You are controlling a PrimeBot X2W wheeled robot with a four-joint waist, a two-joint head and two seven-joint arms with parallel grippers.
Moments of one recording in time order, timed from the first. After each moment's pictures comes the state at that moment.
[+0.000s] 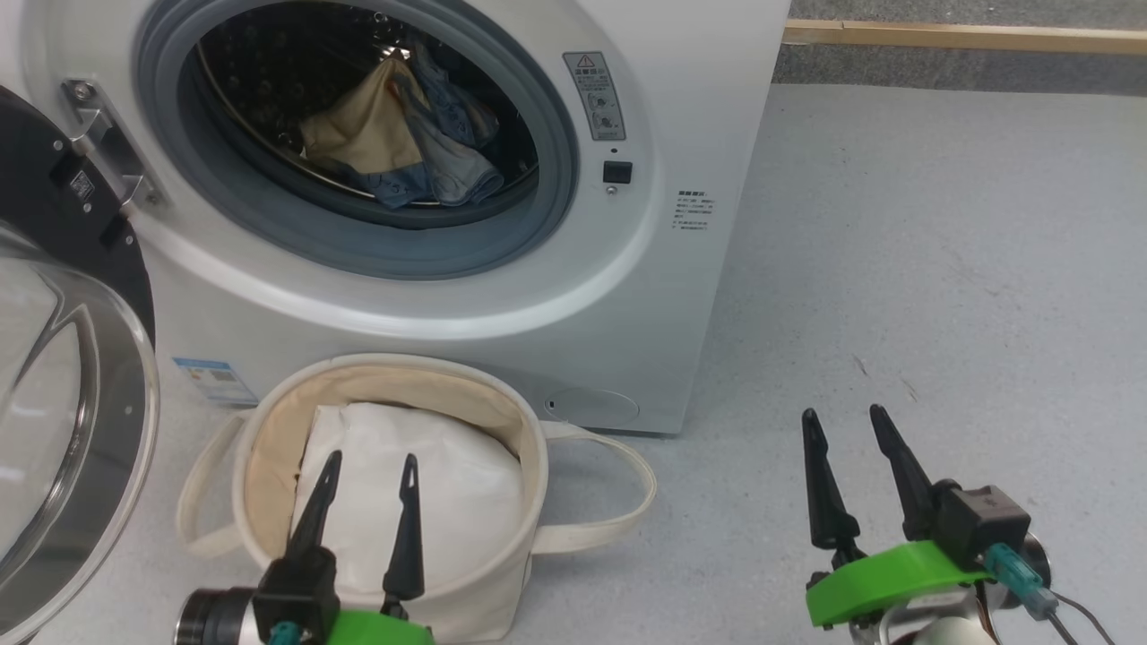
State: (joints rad) left arm -0.04 0.06 -0.19 0.18 -0.06 0.23 -0.26; right arm -0.06 -0.05 0.18 0.18 0.22 0.13 -0.26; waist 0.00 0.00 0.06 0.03
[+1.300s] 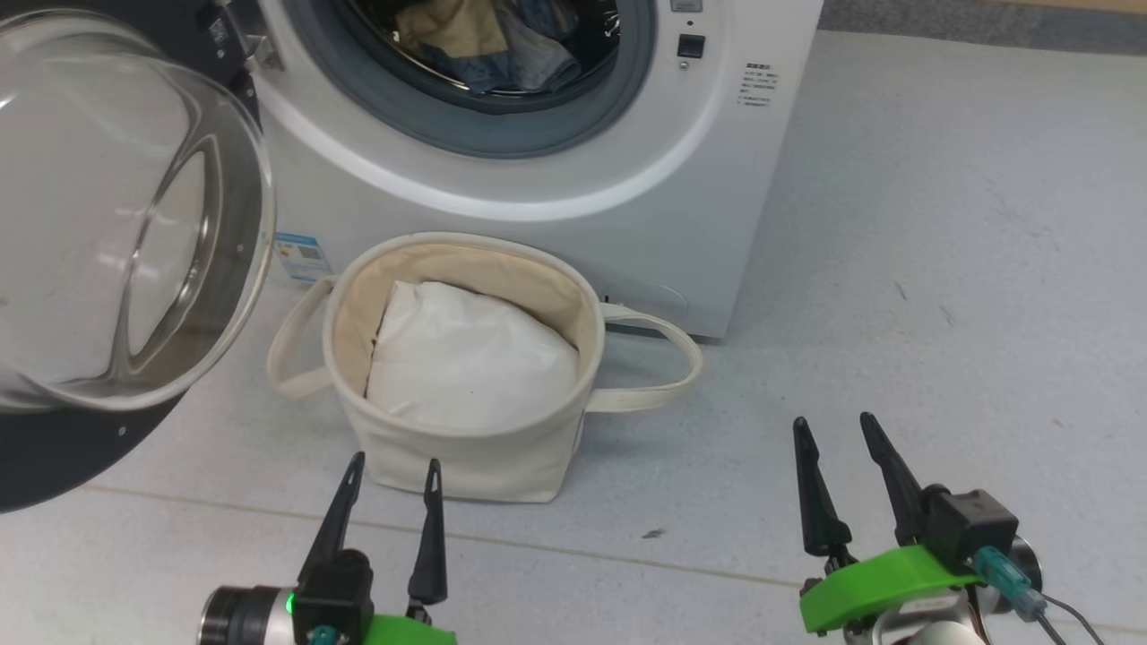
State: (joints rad) left arm -0.04 0.05 -0.22 0.19 -0.01 0.27 -0.26; right arm -0.06 -0.05 0.20 0.20 0.22 0.13 -0.26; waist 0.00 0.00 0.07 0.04
